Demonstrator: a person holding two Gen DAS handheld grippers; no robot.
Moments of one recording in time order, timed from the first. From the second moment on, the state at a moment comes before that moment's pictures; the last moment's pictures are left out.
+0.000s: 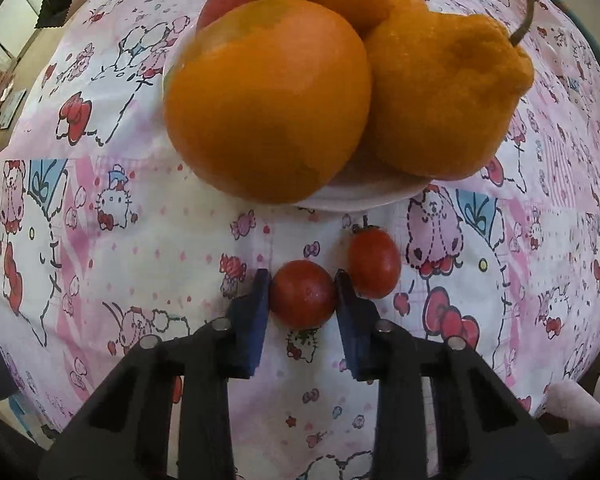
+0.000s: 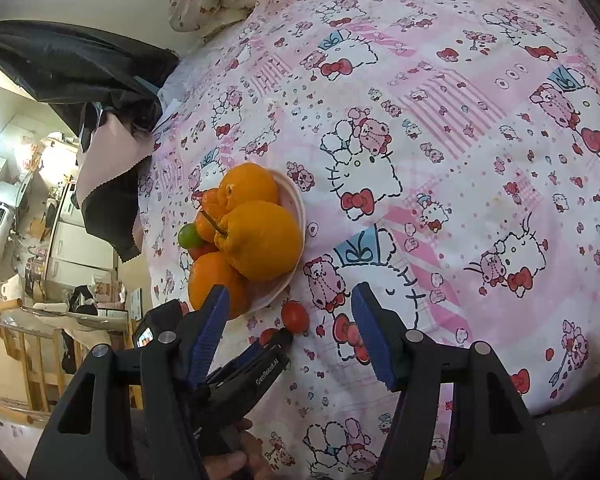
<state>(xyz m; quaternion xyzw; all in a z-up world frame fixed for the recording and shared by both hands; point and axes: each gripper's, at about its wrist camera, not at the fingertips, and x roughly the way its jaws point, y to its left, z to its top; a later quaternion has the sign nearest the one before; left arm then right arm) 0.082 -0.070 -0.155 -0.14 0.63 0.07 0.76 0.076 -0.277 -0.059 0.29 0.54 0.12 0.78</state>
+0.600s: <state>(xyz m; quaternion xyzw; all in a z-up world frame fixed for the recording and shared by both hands) 0.061 -0.018 -0.066 -0.10 0.60 0.01 0.80 0.081 -0.257 -0.064 0.26 0.55 0.12 0.78</state>
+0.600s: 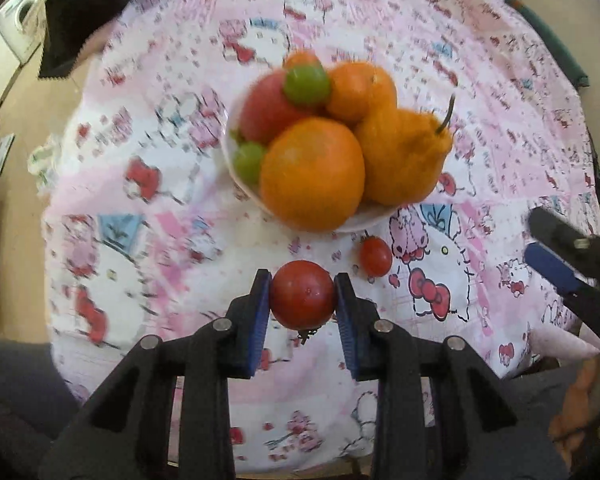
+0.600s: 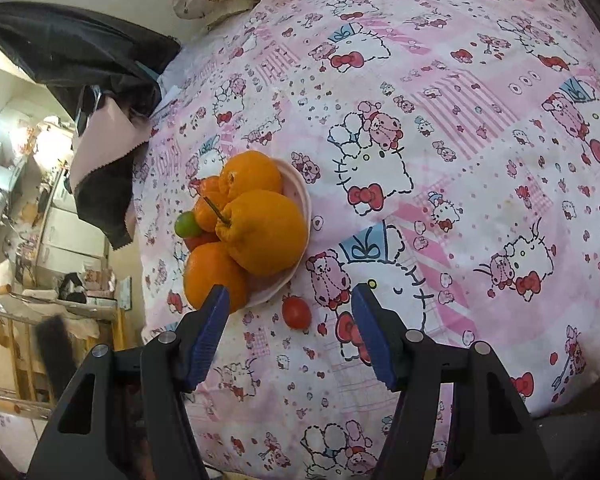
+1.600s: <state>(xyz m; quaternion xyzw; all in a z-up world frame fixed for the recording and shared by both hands) 0.056 0.064 -0.065 -0.17 0.58 0.02 0.80 0.101 -0.157 -0.151 0.03 0.64 0.12 0.76</state>
